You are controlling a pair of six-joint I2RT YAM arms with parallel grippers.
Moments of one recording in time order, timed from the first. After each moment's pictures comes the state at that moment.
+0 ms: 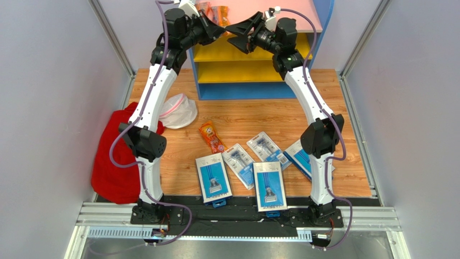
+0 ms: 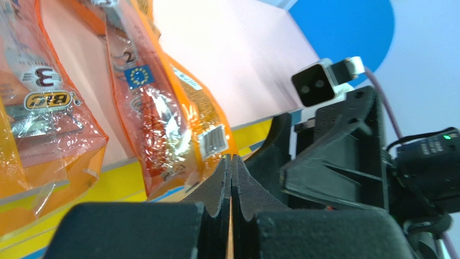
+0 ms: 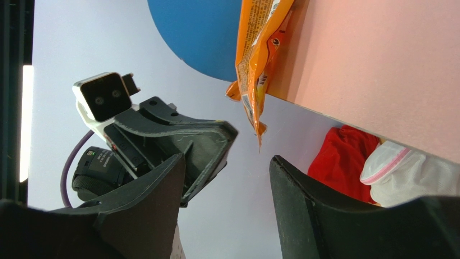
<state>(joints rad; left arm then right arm) -0.33 2.05 2.42 -0.40 0.35 -0.62 0.34 2.17 2.34 -0.04 -0.62 1.36</state>
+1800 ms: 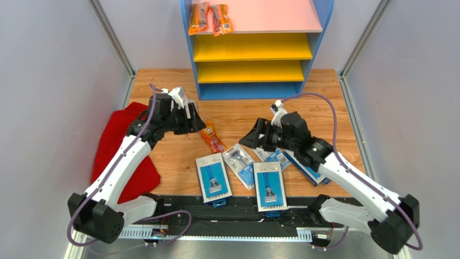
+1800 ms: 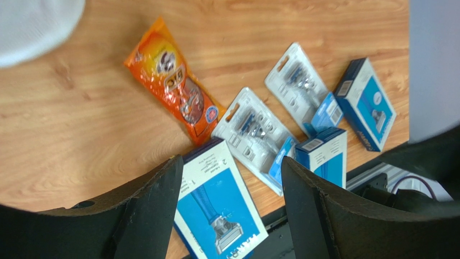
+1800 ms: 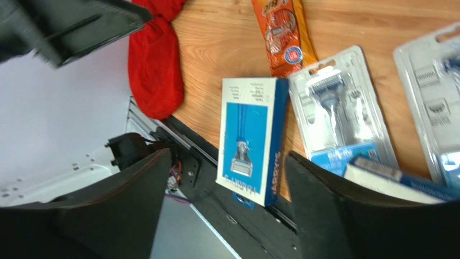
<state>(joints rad) -0.33 1.11 1.06 -0.60 0.29 -0.46 0.68 1.06 0.89 -0.30 -0.27 0.82</state>
